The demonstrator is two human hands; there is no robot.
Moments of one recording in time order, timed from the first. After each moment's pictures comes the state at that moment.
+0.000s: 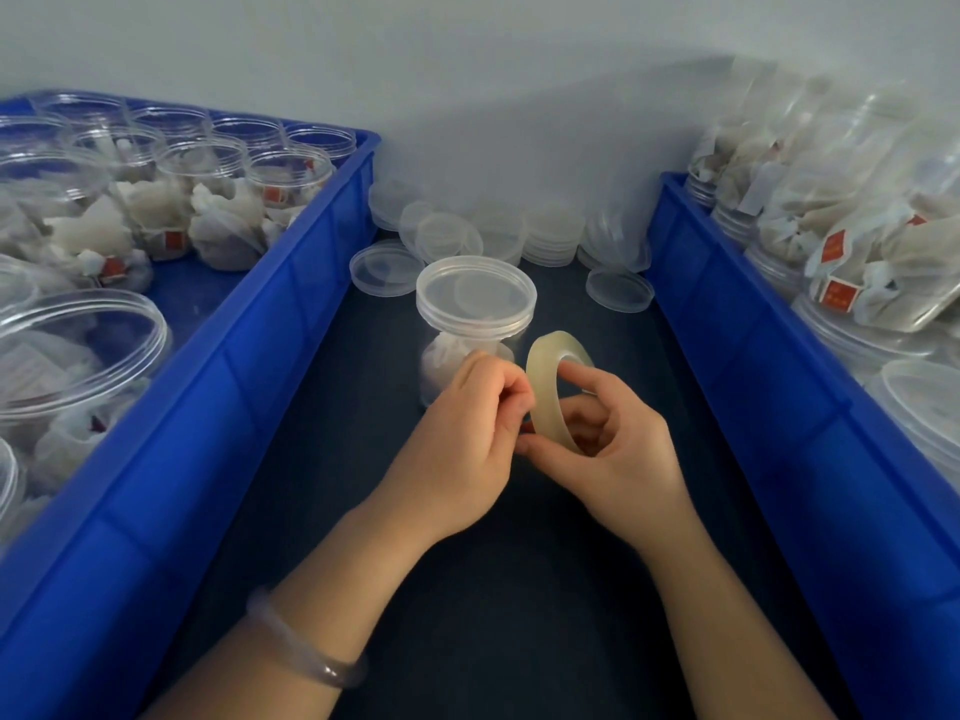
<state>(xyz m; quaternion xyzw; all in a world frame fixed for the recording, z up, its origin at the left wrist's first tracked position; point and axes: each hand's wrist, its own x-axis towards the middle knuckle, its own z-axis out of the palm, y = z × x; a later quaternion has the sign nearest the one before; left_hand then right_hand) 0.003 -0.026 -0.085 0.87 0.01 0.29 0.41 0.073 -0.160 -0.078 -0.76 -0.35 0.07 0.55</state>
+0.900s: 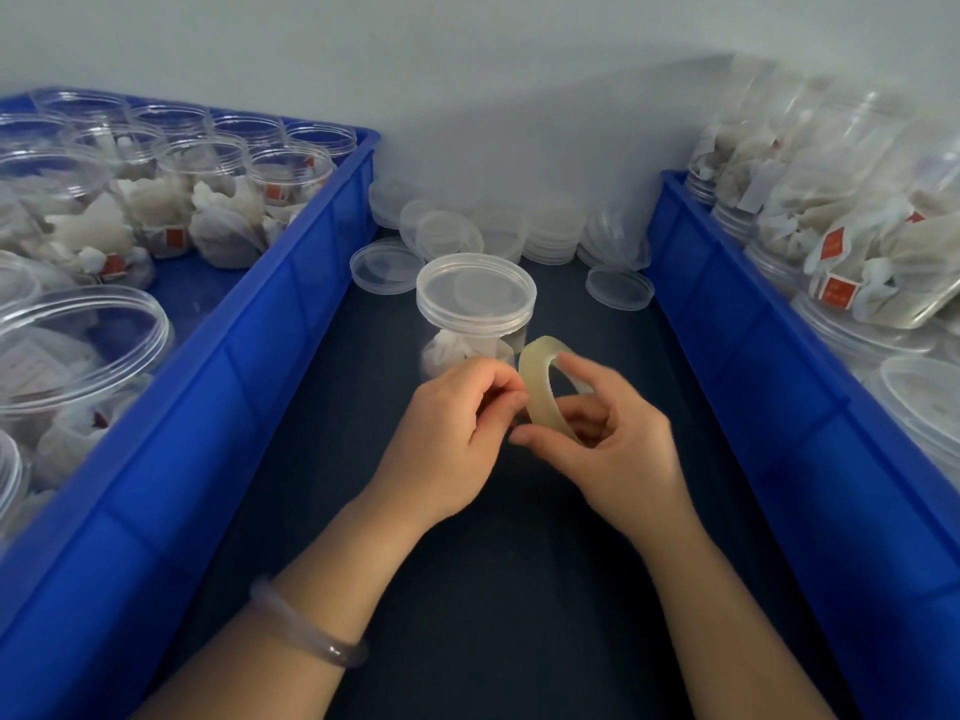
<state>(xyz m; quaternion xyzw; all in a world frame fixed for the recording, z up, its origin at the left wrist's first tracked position) 0.002 -0.019 -0.084 0.85 0.00 0.32 0.42 0.078 -0.158 -0.084 -0.76 -0.34 0.05 0.56</state>
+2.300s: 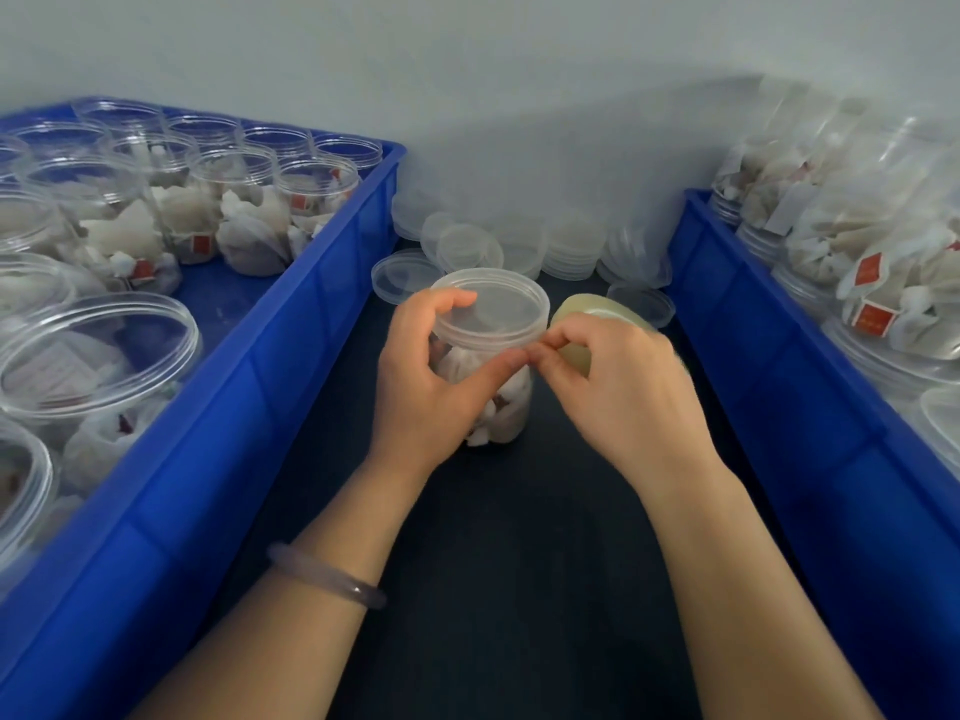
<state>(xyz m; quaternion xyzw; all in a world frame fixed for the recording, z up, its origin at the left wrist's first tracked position) 0.023 0.014 -0.084 0.75 0.08 0.44 0.48 0.089 -0.122 -0.032 -0.88 -0.38 -0.12 0.26</state>
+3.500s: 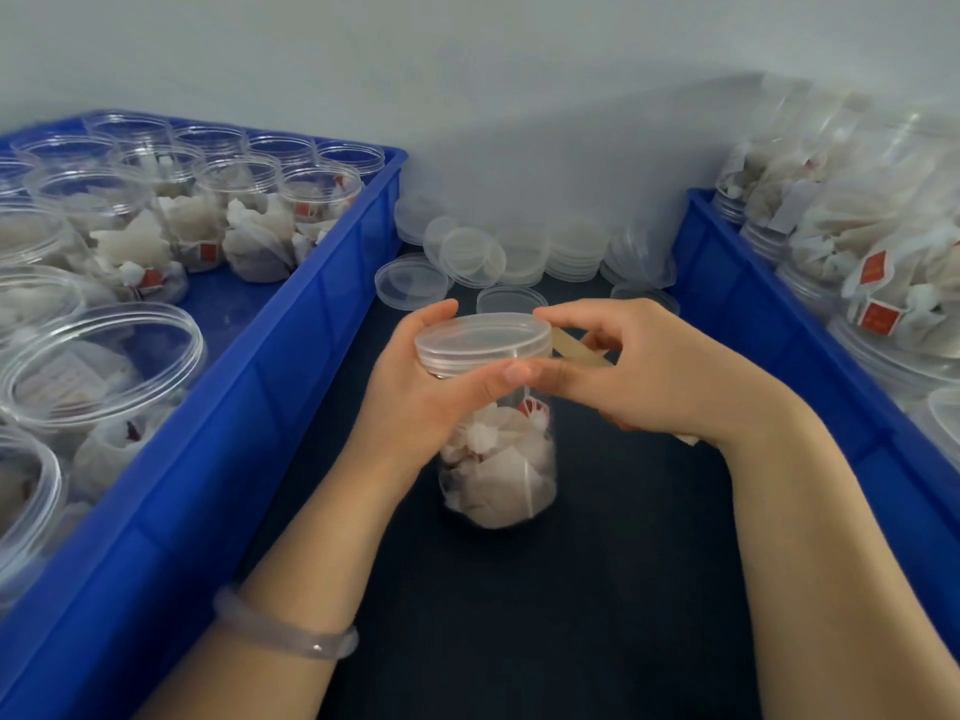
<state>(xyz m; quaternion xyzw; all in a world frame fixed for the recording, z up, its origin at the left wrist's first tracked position) 0.004 0.016 -0.071 0.68 0.14 0.27 0.67 0.096 -0.135 0.016 -0.83 -0.43 0.19 0.32</state>
